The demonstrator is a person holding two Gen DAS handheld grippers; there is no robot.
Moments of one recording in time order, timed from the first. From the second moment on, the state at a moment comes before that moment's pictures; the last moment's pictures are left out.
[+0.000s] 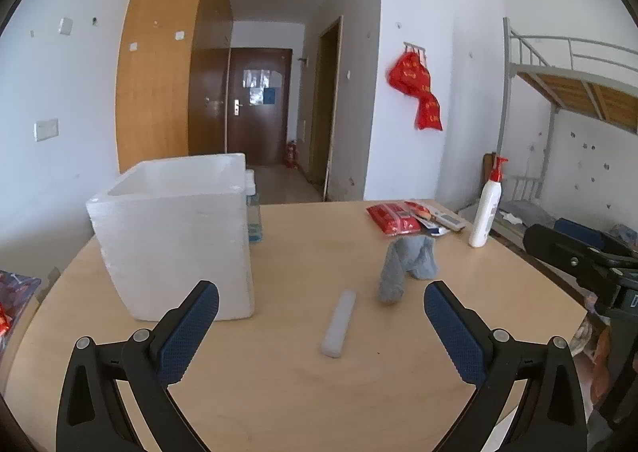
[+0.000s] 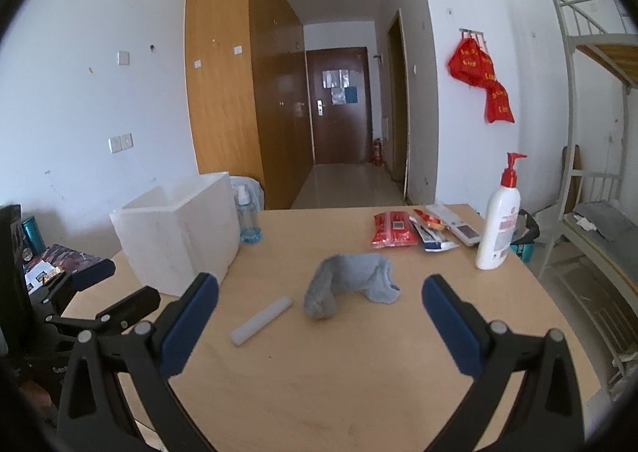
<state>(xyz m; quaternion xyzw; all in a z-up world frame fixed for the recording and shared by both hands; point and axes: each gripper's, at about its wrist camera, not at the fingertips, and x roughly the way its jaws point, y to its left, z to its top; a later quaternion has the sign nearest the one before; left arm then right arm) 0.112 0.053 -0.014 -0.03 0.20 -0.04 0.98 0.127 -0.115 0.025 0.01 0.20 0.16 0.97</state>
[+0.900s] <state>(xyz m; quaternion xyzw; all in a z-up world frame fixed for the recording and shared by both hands) 0.164 0.040 -0.048 -0.02 0.27 -0.06 0.96 0.185 -0.115 -0.006 0.00 0.28 0.15 0.95</state>
